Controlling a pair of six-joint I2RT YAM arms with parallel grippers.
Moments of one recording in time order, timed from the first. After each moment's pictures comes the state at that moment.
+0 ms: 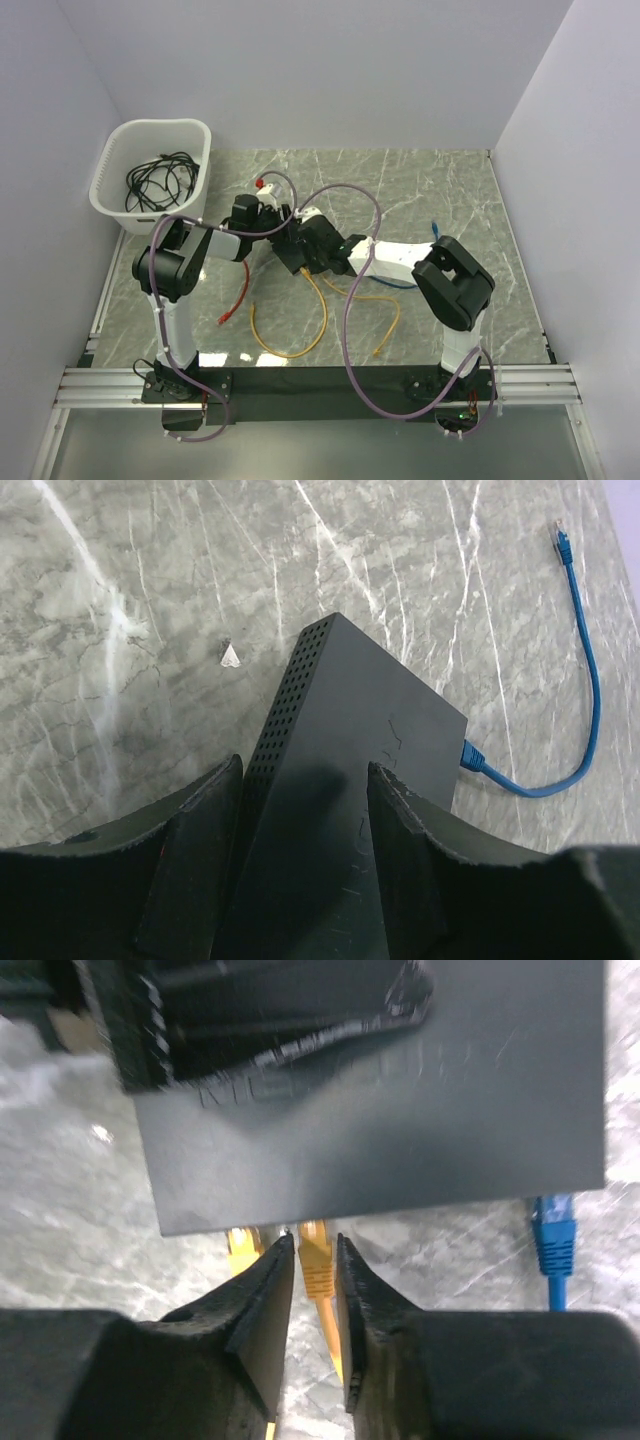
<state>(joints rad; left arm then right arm) -0.34 1.99 0.92 0.61 0.51 -0.46 0.84 1.87 1.15 -0.16 0.18 0.29</state>
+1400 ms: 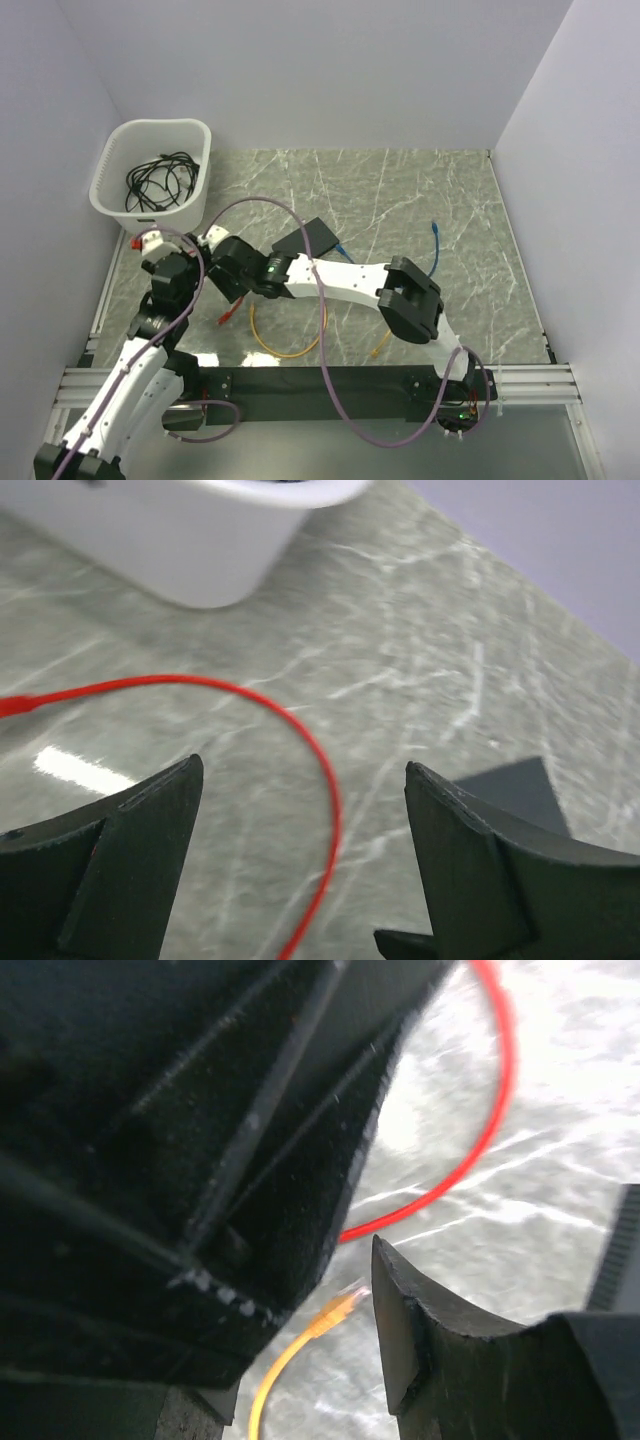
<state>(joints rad) -0.26 0.61 0.40 -0.09 -0.39 -0.62 1.18 2.08 1.69 -0.30 0.18 0.26</state>
